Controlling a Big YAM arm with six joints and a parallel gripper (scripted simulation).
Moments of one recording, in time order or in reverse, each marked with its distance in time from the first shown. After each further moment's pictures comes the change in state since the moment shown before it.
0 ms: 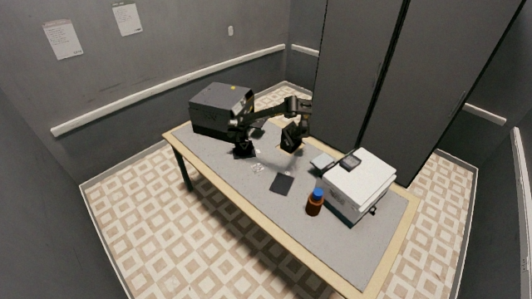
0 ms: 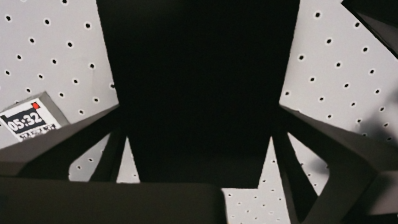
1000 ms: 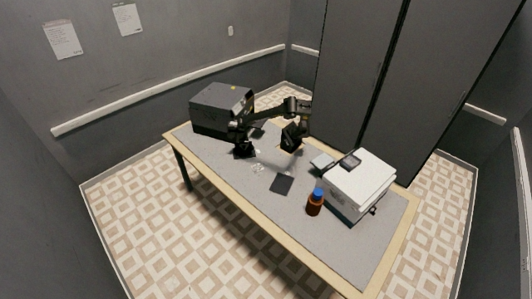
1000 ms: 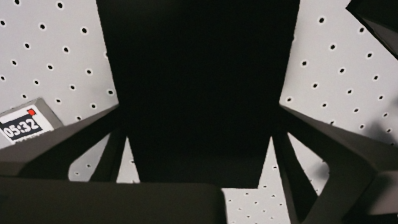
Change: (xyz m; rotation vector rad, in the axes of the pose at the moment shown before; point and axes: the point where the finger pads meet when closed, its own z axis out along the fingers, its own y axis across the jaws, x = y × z) arm -0.002 0.000 0.008 0.004 0.001 -0.002
